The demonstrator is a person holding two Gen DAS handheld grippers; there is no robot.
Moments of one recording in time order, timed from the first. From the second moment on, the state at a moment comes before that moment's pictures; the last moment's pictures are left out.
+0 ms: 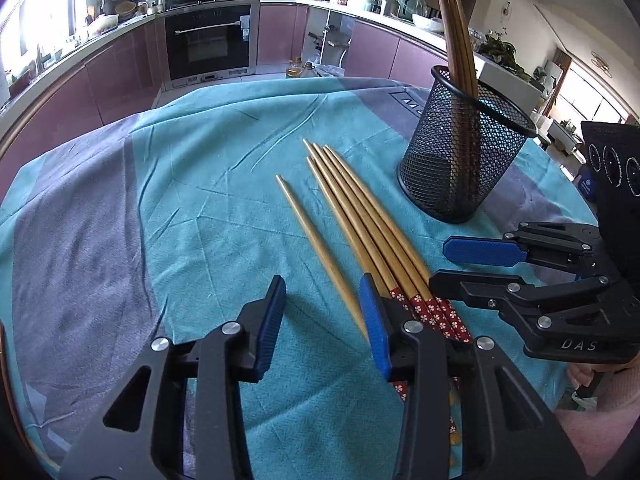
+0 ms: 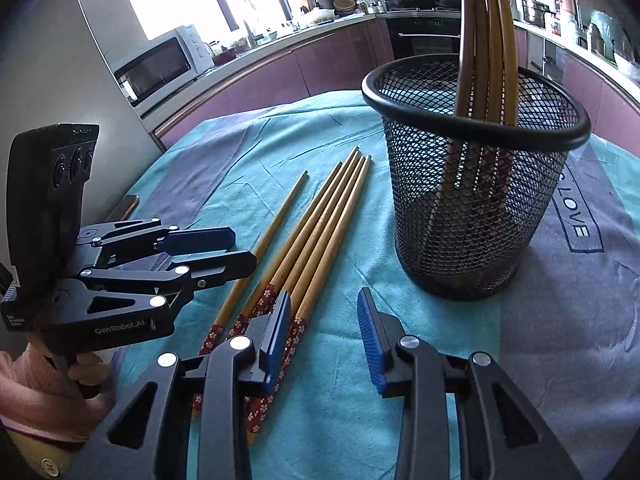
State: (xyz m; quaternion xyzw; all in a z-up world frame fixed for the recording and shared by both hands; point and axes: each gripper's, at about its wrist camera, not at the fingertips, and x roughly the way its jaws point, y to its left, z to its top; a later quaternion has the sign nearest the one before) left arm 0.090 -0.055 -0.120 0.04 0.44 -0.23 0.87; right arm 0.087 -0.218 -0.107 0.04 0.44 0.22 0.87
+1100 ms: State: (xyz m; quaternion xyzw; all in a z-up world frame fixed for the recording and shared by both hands) left arm 0.102 -0.064 -0.127 0.06 0.45 -0.22 0.86; right arm 0.106 -0.196 -0.110 -0.01 0.43 0.17 0.88
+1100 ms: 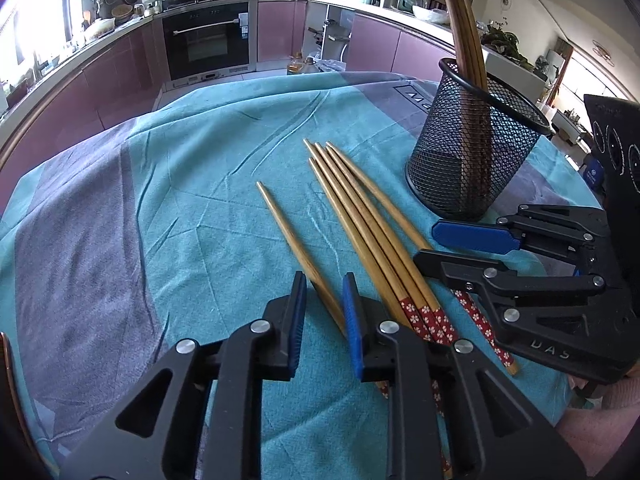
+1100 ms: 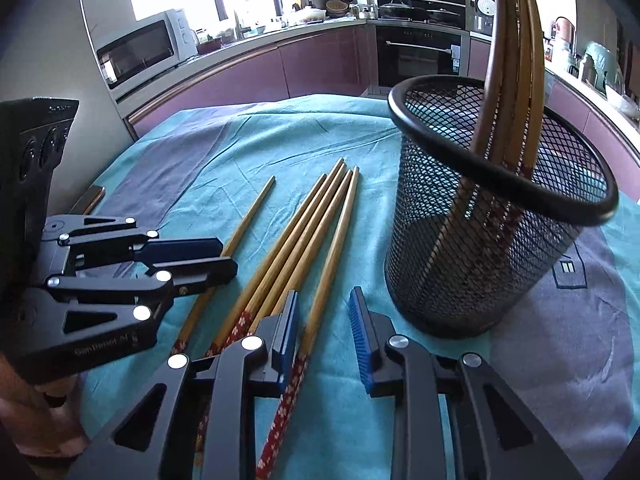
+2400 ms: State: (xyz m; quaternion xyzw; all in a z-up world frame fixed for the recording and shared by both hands) left arm 0.101 -0.060 -0.131 0.04 0.46 -0.26 0.85; right arm 0.104 -0.207 -0.107 0.01 0.45 0.22 0.87
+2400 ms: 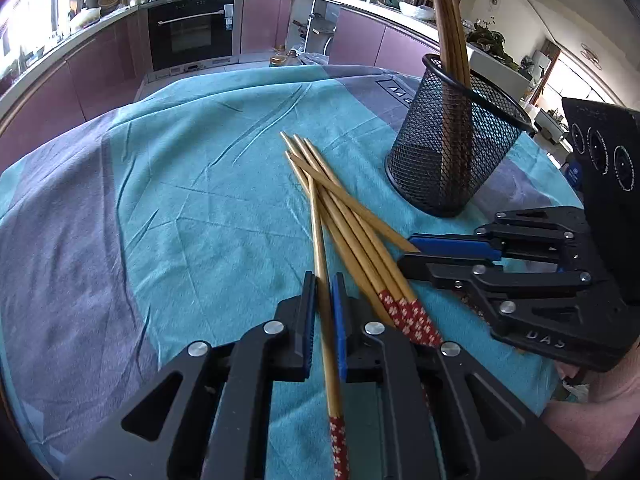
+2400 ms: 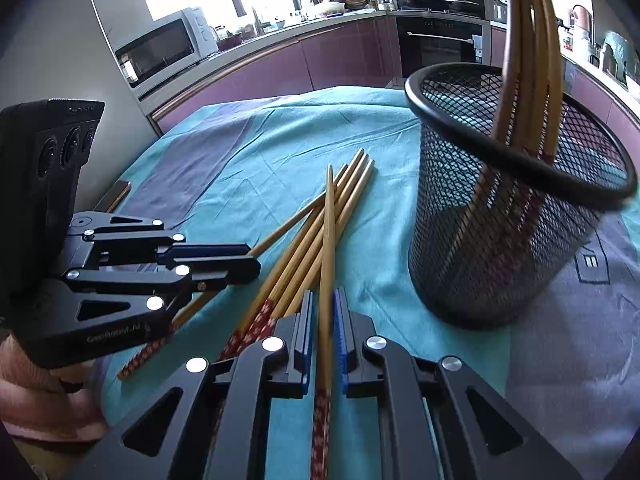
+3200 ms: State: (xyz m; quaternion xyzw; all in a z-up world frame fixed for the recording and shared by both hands) left arm 0.085 -0.041 -0.061 -0.01 0.40 -0.29 0.87; right arm 0.073 -0.241 -0.044 0.05 0.35 0.24 0.90
